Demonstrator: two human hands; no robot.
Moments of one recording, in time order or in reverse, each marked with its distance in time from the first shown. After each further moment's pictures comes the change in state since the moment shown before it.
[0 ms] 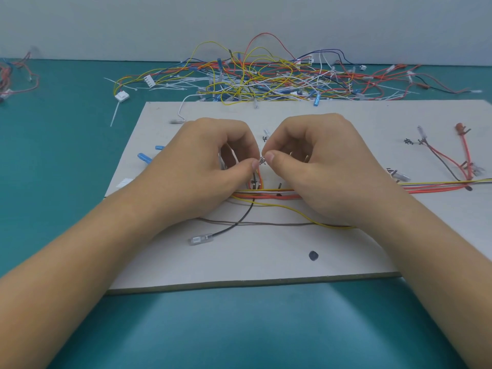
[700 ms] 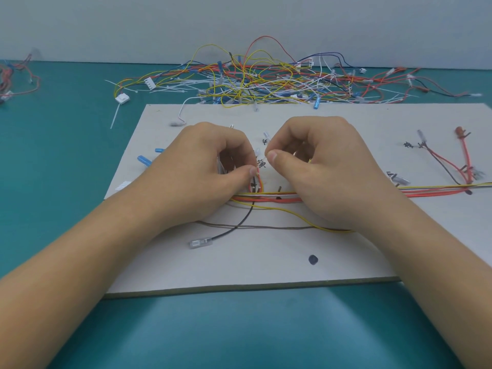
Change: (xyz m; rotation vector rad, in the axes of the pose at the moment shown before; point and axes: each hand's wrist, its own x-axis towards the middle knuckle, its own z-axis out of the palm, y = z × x) left_hand 0.001 -0.001 -0.001 0.040 -0.039 -0.020; right_hand 0.000 -0.001 0.002 -0.016 0.053 0.030
